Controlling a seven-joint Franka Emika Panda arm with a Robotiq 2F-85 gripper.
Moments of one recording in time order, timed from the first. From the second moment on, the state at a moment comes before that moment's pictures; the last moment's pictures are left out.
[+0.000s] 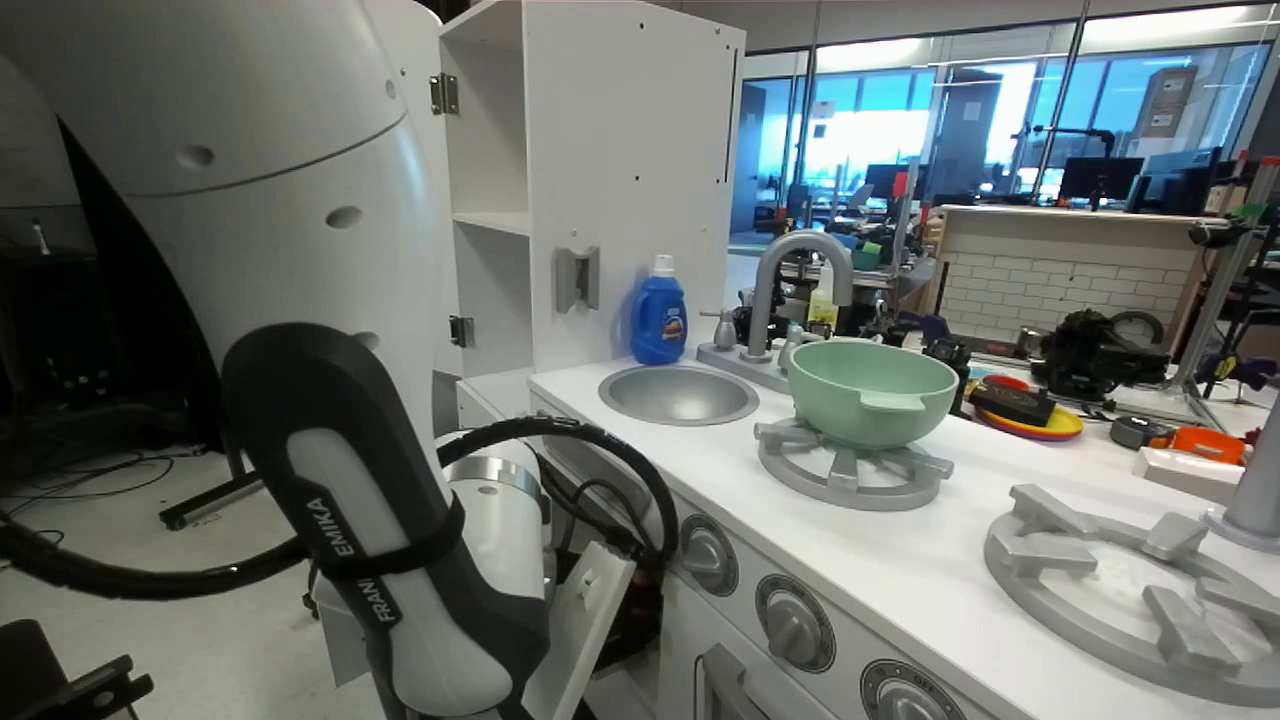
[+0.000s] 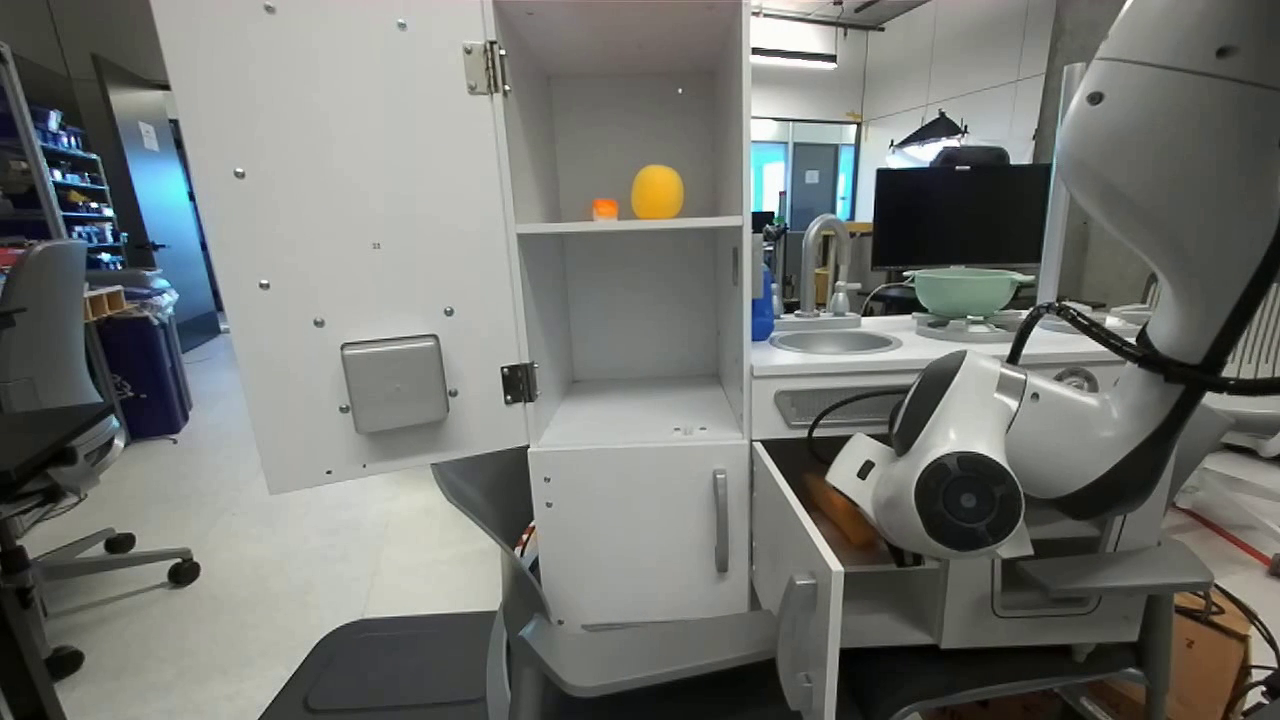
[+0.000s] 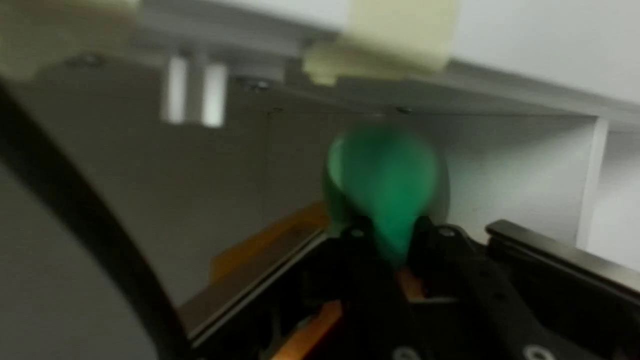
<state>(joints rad) -0.08 1.13 0.12 -1.64 -2.41 2.35 0.95</state>
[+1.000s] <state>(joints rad) -0.07 1.10 0.14 -1.66 -2.30 2.34 0.83</state>
